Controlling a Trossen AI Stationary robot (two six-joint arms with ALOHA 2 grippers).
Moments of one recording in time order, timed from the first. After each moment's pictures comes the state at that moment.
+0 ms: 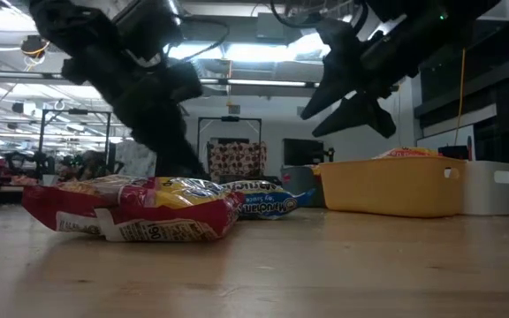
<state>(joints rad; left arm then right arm) 0.00 1.48 0.59 0.16 -0.06 -0.15 0.09 1.43 0.75 0.03 0.23 0.89</state>
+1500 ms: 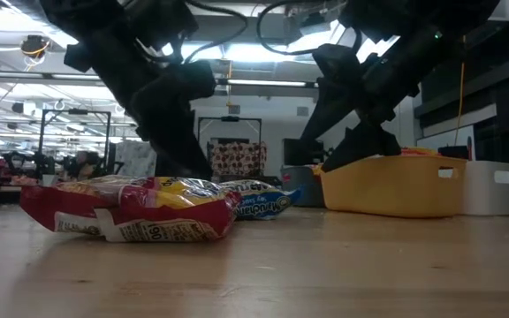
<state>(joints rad) -0.11 1.57 0.72 0.05 -0.20 -0.34 0.09 1.53 0.75 0.02 0.12 0.92</state>
